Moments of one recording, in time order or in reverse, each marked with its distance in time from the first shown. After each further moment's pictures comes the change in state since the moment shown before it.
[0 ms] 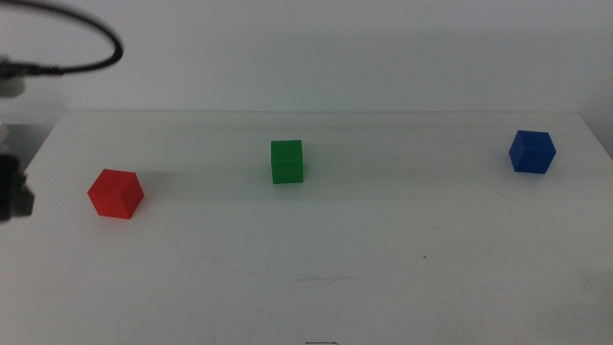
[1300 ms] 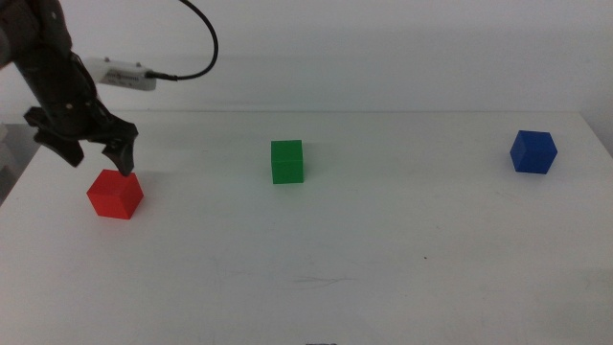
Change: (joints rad) left arm 0.000 1.061 -0.847 -0.068 0.204 0.256; right arm 0.000 0.000 0.000 0.000 0.000 0.000
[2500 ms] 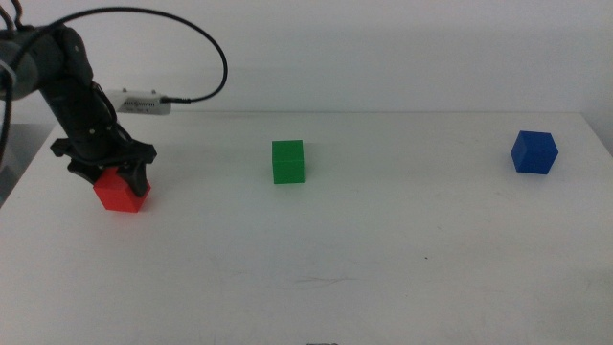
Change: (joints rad) left arm -0.003 0.106 0.003 -0.086 -0.011 -0.013; right arm 0.000 0.000 0.000 0.000 0.000 0.000
